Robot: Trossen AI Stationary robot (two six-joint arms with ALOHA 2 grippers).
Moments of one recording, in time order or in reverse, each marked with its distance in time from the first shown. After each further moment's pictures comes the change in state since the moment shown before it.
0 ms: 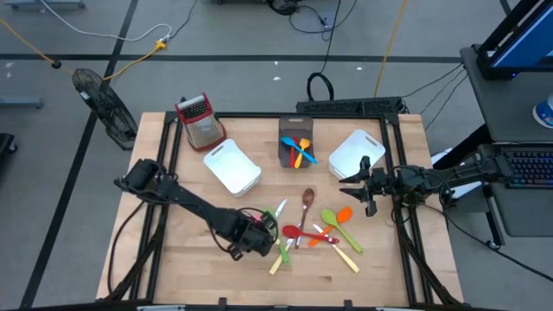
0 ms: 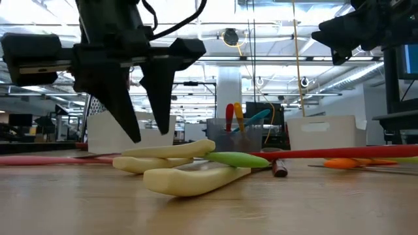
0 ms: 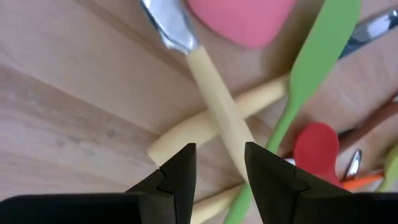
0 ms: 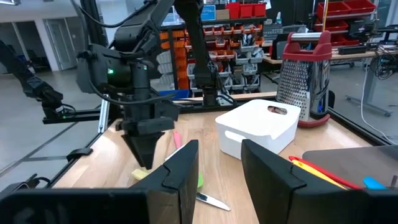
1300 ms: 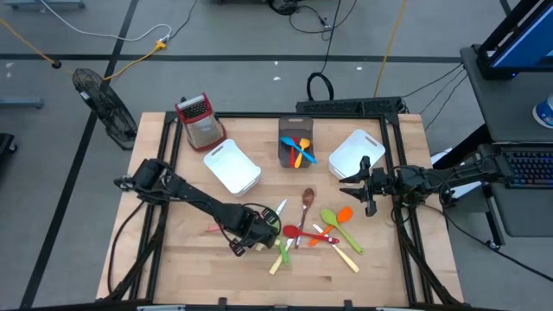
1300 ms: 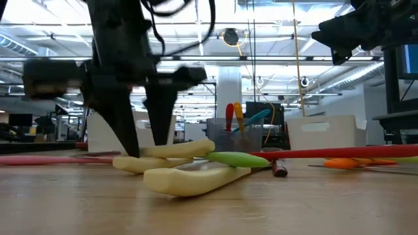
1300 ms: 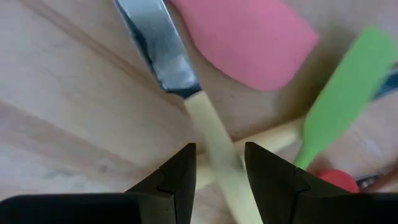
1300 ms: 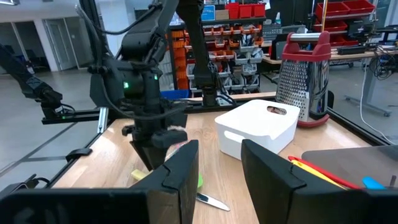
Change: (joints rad) left arm 0.060 0.041 -0.002 -0.034 0.080 -0.008; right arm 0.000 0.000 0.000 0.000 0.003 0.000
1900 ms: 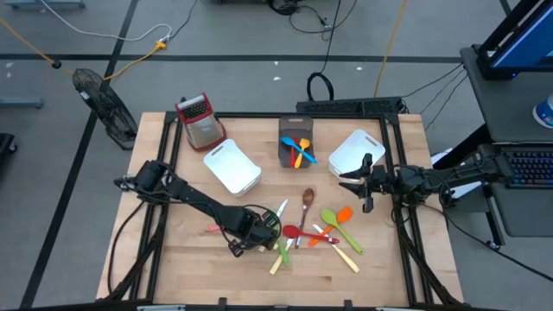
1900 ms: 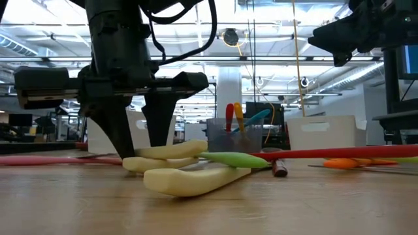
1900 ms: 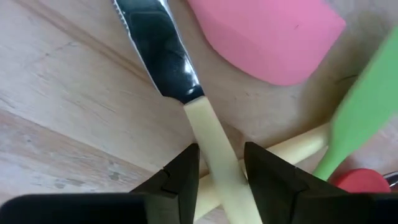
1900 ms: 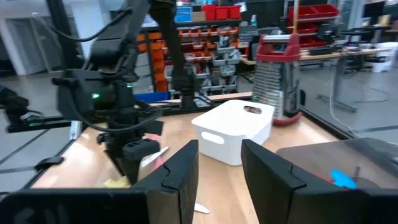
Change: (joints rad) left arm -0.014 0.034 0.003 -0.036 0.043 0.032; right arm 0.000 0.003 0.000 0.000 0.103 0.000
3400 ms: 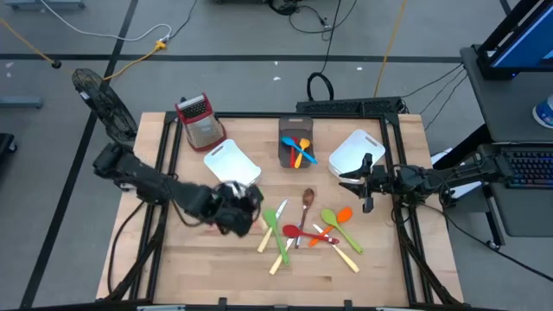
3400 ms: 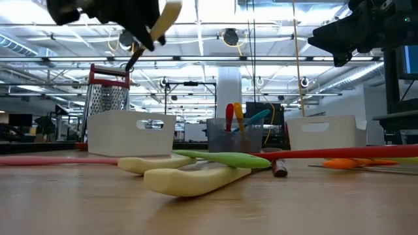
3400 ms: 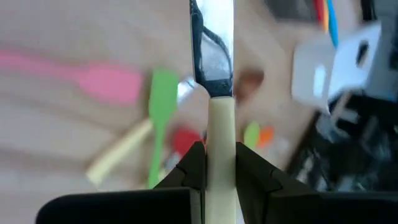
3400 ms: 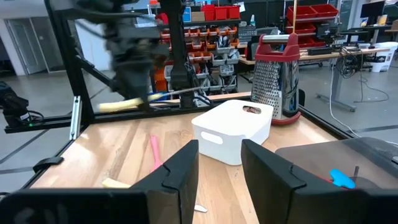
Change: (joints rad) left arm -0.022 -0.408 0.004 -0.139 -0.418 0.166; right arm 0.000 0.000 0.000 0.000 0.001 0.000
